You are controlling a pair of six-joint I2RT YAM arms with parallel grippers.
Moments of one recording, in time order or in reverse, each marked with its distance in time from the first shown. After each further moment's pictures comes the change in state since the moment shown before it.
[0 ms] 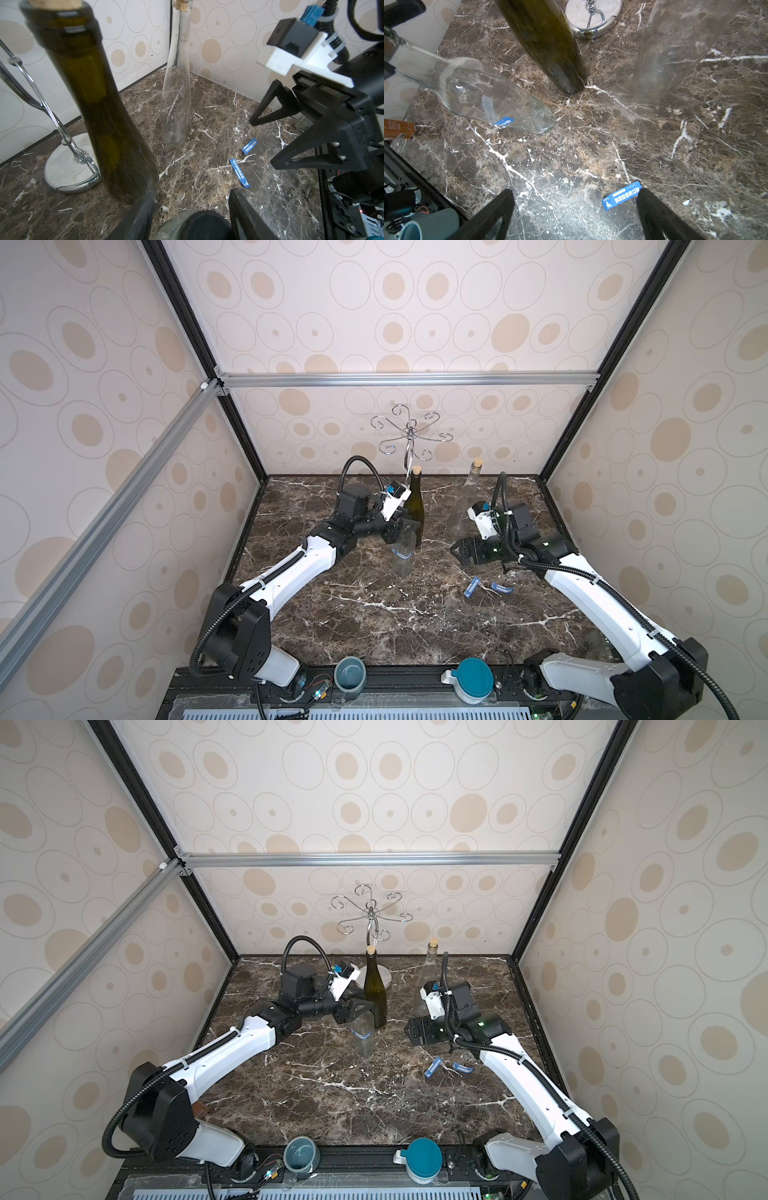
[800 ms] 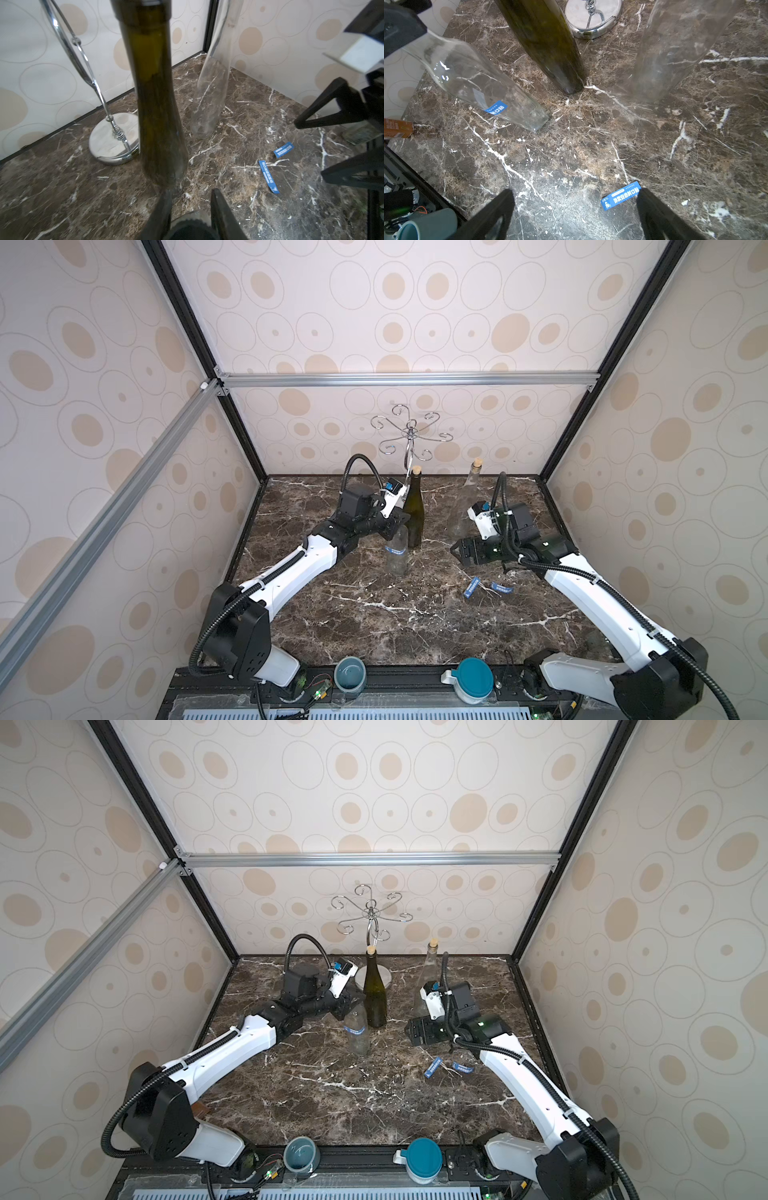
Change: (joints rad) left arm -0.044 -0.008 0.043 -0.096 -0.280 -0.034; right arm 0.000 0.000 0.000 0.000 0.003 -0.006
